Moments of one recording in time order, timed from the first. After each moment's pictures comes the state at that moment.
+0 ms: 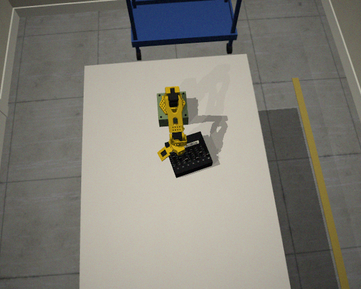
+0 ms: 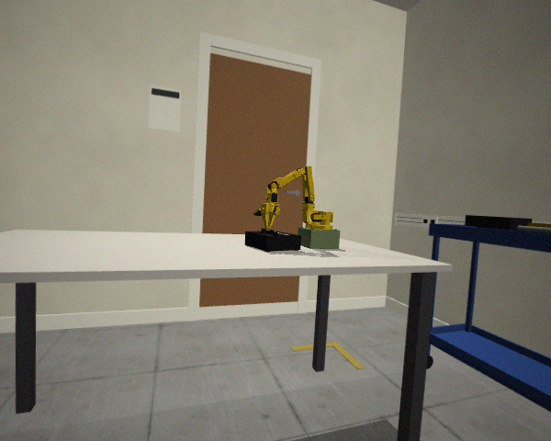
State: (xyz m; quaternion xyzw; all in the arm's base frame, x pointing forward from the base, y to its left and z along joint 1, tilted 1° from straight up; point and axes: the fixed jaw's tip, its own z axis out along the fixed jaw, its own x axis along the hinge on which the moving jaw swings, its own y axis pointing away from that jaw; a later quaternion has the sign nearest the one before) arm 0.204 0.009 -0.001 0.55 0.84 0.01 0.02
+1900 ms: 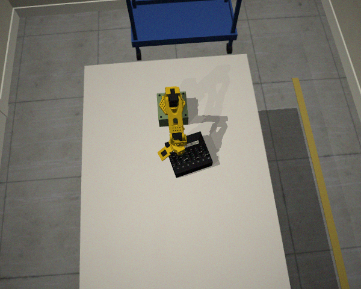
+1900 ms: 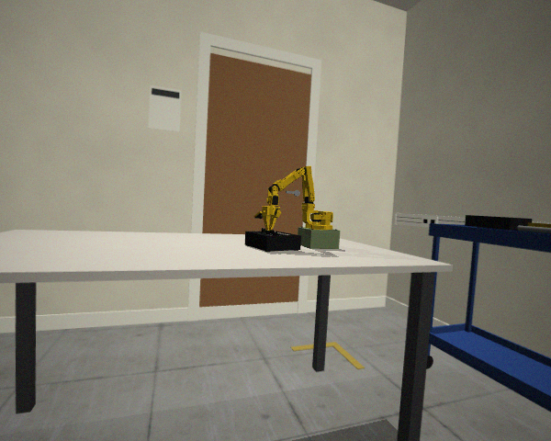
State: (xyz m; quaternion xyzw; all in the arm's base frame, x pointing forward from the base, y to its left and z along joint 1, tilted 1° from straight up) arm 0.199 0.009 -0.011 0.55 0.84 0.01 0.01
